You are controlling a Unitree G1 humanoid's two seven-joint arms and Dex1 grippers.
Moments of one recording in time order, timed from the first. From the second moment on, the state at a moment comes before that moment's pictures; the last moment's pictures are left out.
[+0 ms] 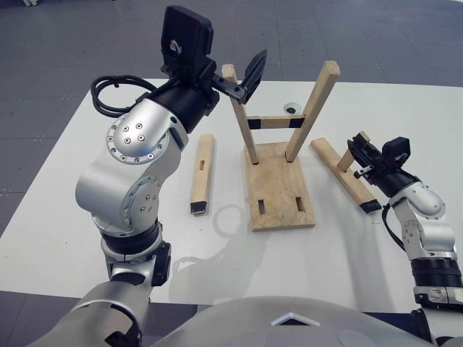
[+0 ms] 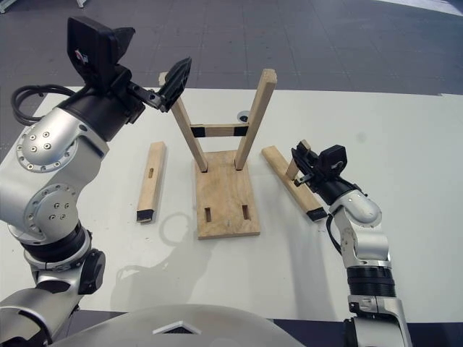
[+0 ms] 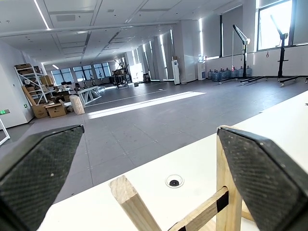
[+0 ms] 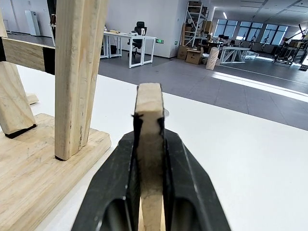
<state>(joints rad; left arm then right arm) -0.55 0.28 0.01 -0.70 -0.39 1.01 -0.12 -0.06 -0.50 -0.06 0.10 0.39 0.03 0.51</state>
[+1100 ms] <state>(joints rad) -0.53 0.28 0.00 -0.71 -0.39 1.02 -0.11 -0.08 -0.28 -0.16 -0.25 0.27 0.37 0.05</state>
